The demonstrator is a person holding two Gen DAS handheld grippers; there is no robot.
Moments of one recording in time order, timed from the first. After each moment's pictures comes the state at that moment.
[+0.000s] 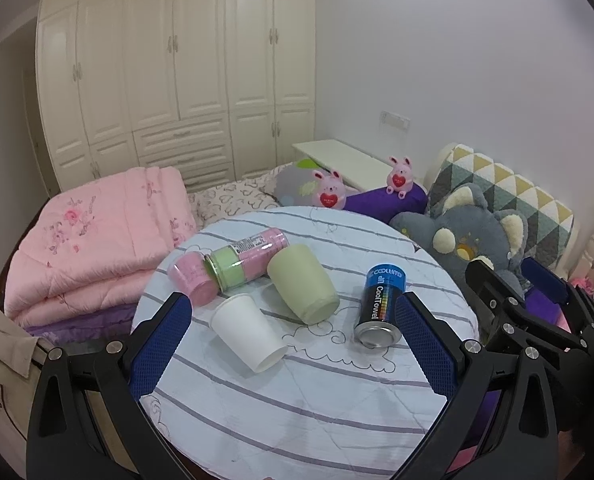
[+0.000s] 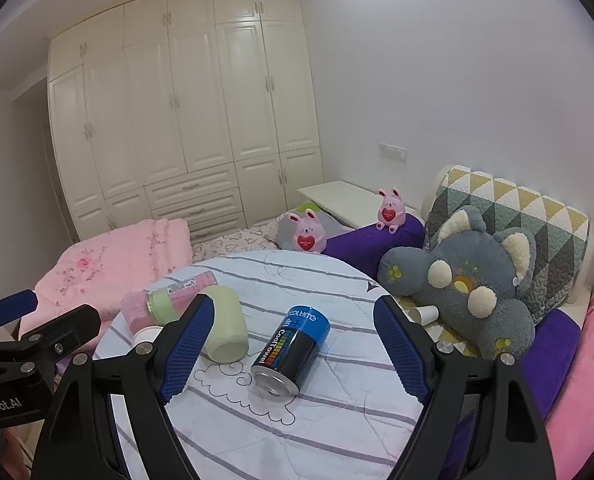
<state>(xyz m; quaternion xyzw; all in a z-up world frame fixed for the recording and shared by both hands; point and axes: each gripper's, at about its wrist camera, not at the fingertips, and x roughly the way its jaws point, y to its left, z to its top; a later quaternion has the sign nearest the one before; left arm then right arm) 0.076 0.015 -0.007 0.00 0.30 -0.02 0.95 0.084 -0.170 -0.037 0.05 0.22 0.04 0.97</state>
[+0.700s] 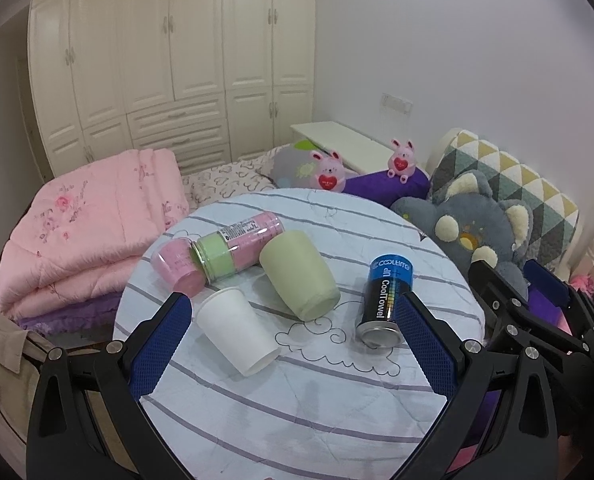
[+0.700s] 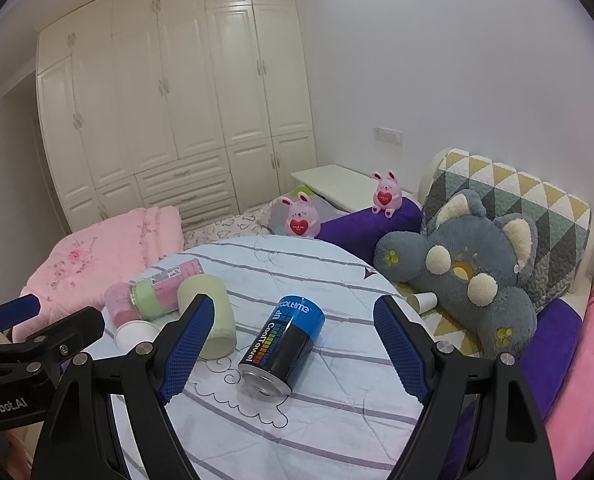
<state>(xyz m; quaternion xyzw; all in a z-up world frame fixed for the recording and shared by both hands) 0.112 0.012 -0.031 0.00 0.33 -0.02 0.94 0.114 -0.177 -0.052 0.05 0.26 0.02 0.96</state>
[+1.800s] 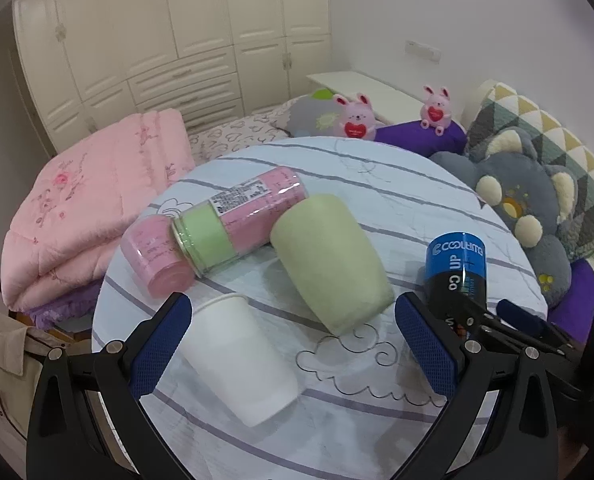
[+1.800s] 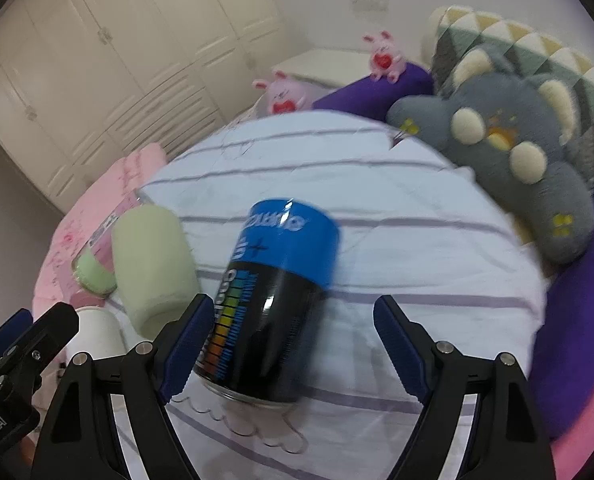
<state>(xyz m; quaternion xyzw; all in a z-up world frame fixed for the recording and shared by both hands) 0.209 0.016 -0.101 0.02 0.41 0.01 0.91 0.216 -0.184 -0.162 0.18 0.44 0.05 0.88</state>
